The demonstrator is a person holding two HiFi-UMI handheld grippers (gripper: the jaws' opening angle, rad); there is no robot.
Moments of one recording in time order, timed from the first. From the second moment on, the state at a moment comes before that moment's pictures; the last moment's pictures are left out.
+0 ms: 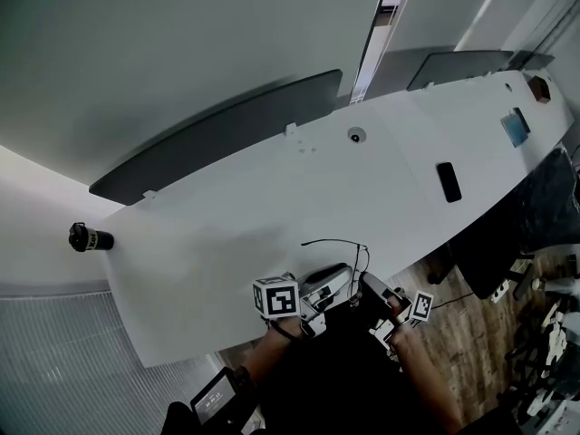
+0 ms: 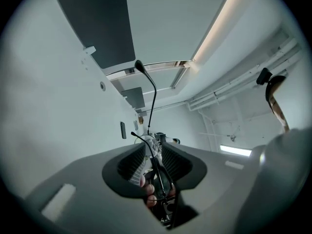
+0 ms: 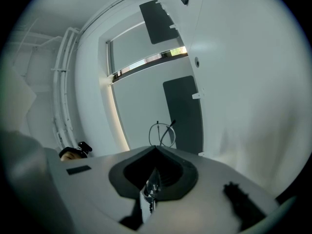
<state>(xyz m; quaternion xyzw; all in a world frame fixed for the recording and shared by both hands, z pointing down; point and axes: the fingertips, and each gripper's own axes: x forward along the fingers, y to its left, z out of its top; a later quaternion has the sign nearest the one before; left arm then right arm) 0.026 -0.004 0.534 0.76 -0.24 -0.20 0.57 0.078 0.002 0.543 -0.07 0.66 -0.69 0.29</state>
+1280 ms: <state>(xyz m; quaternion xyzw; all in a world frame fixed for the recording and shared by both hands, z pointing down) 0.036 0.006 0.553 0.75 -0.24 -0.16 0.59 0.068 0.013 0.547 -0.07 0.67 -0.69 0.26</state>
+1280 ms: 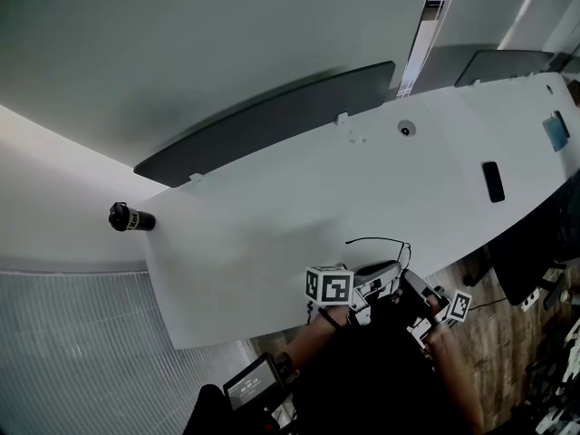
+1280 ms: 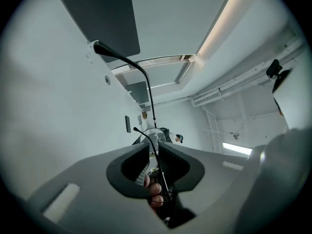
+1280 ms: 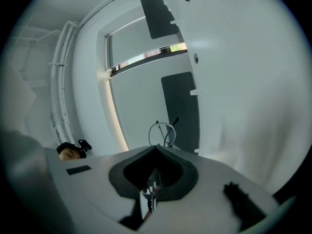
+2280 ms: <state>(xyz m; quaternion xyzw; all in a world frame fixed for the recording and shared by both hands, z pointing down) 0.034 0.000 0.541 0.74 -0.23 -0.20 0.60 0.078 0.006 0.552 -0.08 0.68 -0.68 0.26</state>
